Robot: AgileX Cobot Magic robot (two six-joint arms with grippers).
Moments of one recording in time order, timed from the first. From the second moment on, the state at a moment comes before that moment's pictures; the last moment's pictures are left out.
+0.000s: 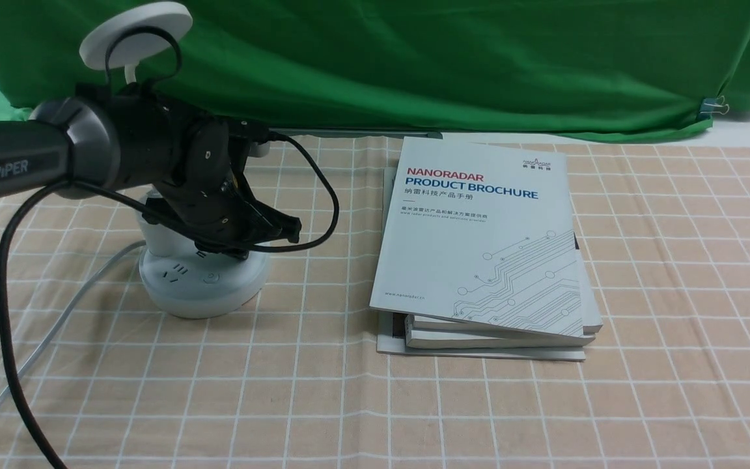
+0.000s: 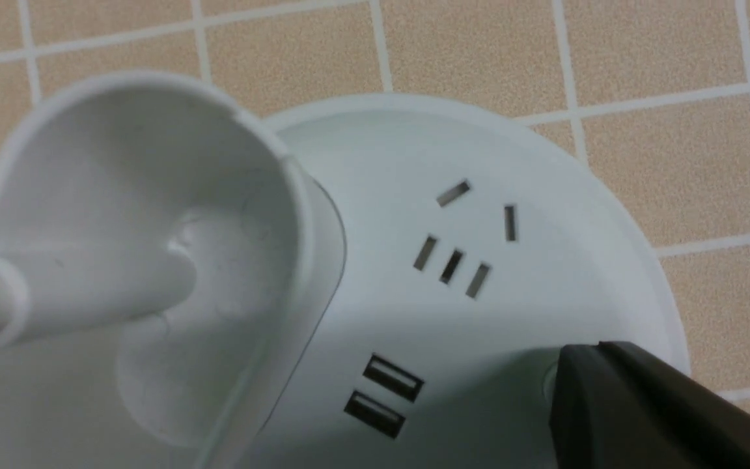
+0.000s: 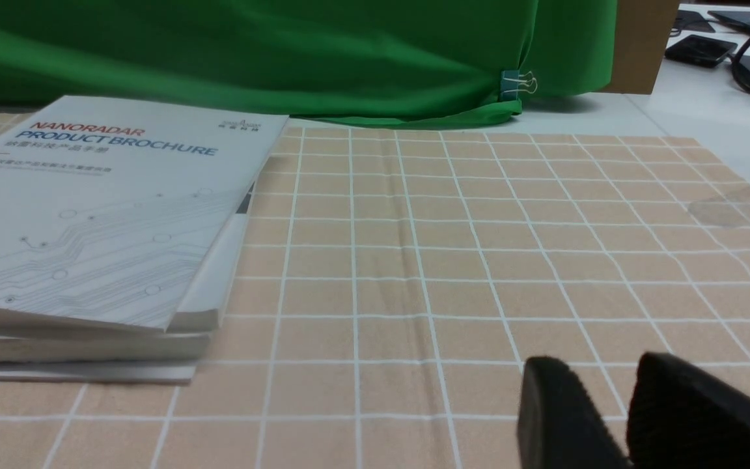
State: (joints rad) right arm -0.03 0.00 0.01 0.03 0.21 -0.05; left arm -0.34 1.96 -1.36 0.14 0.61 -0.26
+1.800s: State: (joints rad) right arm -0.03 0.00 0.01 0.03 0.21 -0.05; left arm -0.35 1.69 -1.17 -0.37 0.67 0.08
